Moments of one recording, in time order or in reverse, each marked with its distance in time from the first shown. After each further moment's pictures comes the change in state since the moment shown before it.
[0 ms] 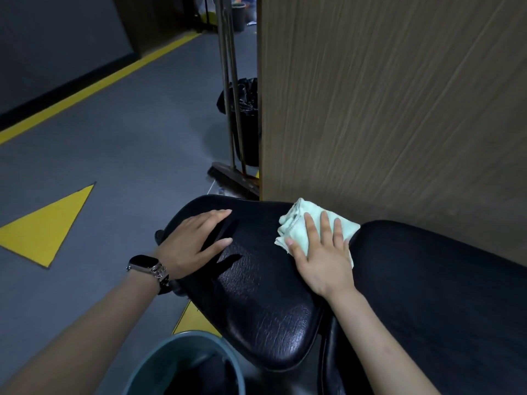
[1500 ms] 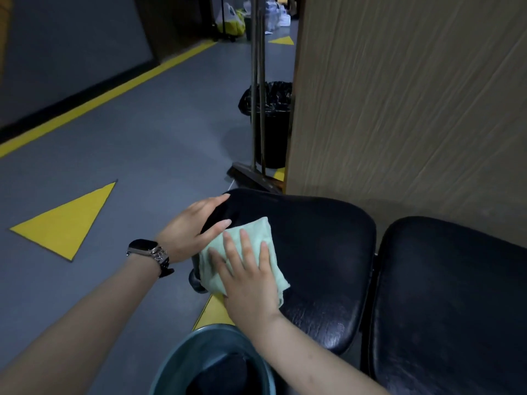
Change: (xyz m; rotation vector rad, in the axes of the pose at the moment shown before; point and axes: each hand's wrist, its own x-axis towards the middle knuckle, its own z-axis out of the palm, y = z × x) left_hand -0.029 -0.050 -0.020 -0.083 0.115 -0.034; right_hand -0.057 -0.142 0.095 -0.569 0.092 -0.551
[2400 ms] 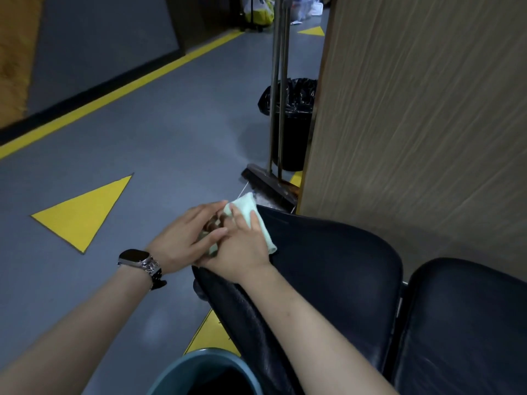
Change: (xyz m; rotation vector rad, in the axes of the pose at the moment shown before) left_hand 0.026 -0.028 -0.002 0.009 0.041 -0.053; right_hand 0.122 0.039 -0.018 0.421 -0.053 -0.106
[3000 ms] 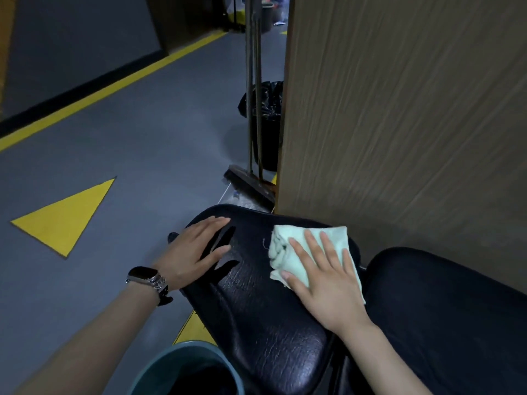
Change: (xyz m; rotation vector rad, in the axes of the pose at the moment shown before) left_hand -0.010 0.047 0.031 0.045 -0.100 -0.044; right_hand -0.161 0.115 -0.020 0.005 0.186 0.304
